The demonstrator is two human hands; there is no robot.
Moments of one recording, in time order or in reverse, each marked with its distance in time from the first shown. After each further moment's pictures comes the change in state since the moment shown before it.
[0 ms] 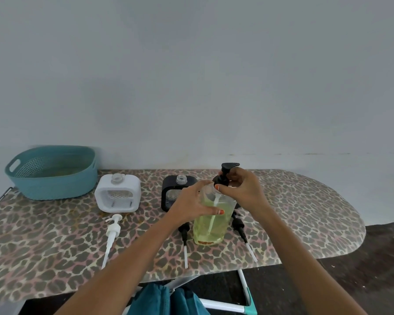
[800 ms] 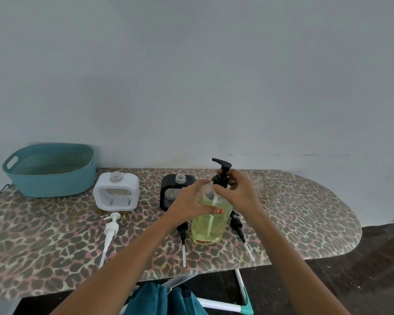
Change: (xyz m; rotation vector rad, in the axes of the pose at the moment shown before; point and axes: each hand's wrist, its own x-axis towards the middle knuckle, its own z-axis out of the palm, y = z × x) left_hand -0.001 0.001 0.001 0.009 -0.005 0.004; right_hand -0.006 0.005 0.012 -0.019 0.042 0.032
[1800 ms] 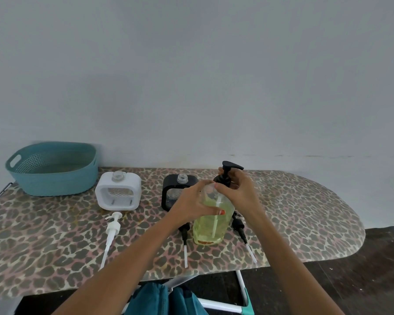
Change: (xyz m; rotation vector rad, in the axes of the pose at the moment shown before) left_hand -0.001 0.001 0.001 -0.040 -0.001 0.010; right_hand 0.000 -0.001 0.005 0.081 0.017 0.040
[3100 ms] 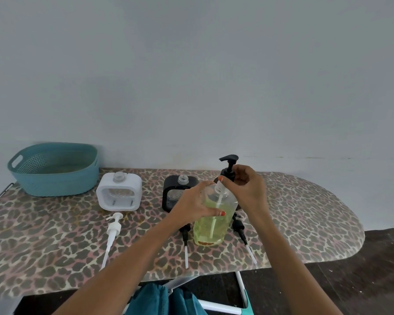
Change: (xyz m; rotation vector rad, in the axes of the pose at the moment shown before) left_hand -0.001 -0.002 0.000 0.037 0.006 0.034; right_hand -0.003 -0.014 -0.007 -0.015 0.188 -0.106
